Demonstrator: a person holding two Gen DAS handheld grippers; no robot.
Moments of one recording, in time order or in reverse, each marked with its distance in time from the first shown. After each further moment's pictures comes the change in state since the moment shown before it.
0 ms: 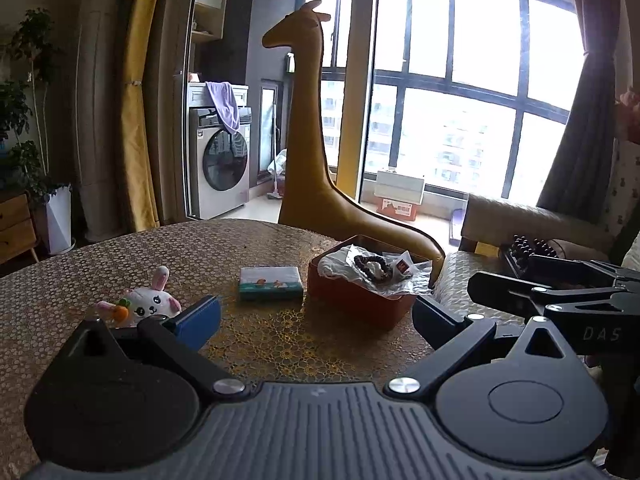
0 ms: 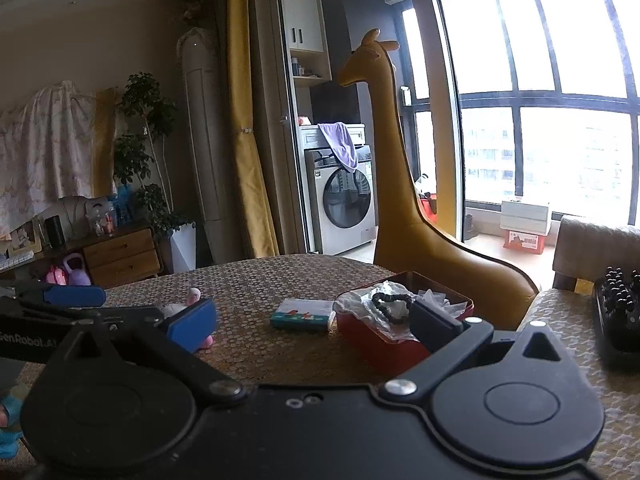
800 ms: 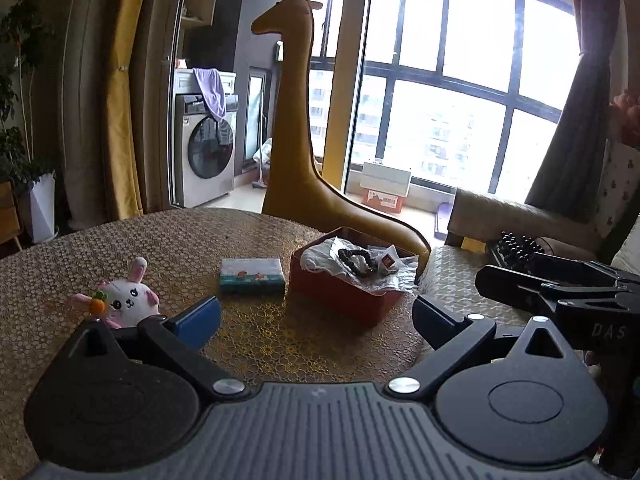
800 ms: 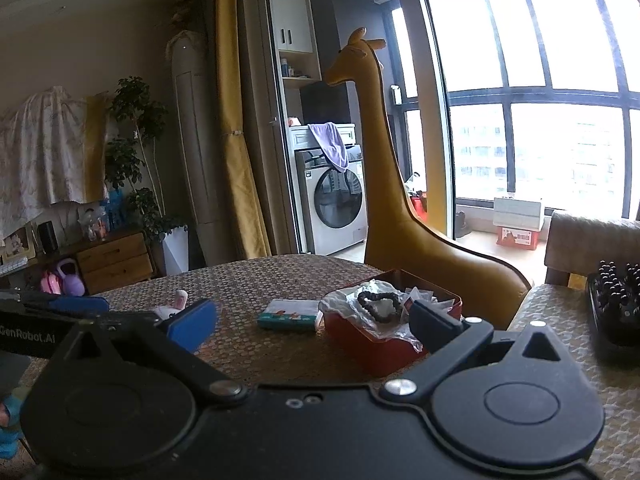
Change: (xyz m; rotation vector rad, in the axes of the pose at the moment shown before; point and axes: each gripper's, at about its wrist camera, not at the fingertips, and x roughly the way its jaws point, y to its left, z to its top) left arm 0.017 -0.002 0.004 -0.019 0.029 -0.050; right arm 0.001 -0.016 -0.001 0.016 -0.009 -0.023
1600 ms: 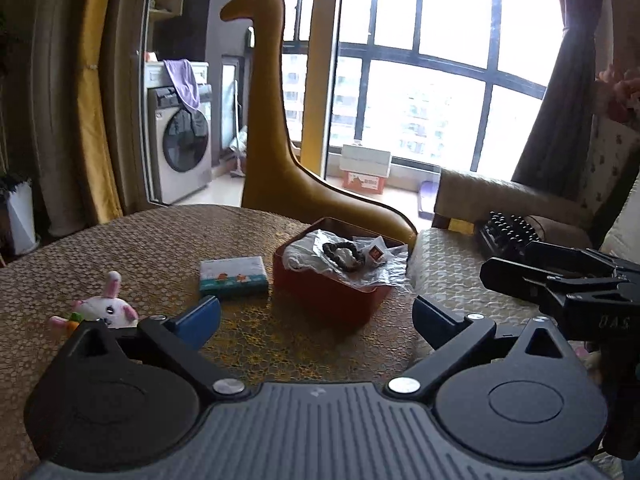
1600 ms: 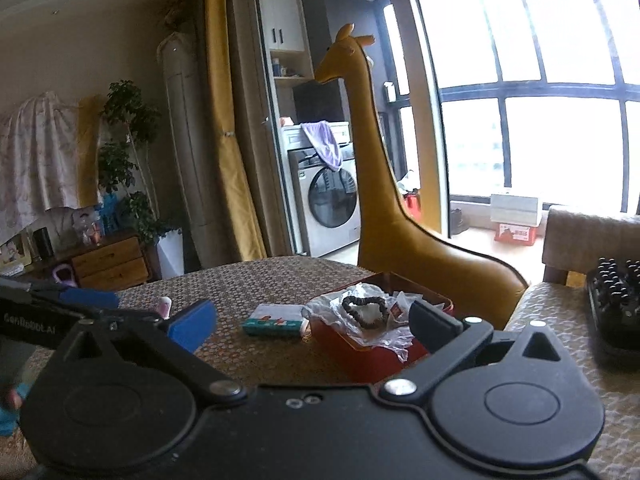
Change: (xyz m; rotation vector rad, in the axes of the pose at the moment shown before) left arm 0.032 -0.004 0.015 0.065 0.055 -0.051; right arm 0.016 -0.023 0.003 0.027 -0.004 -0.009
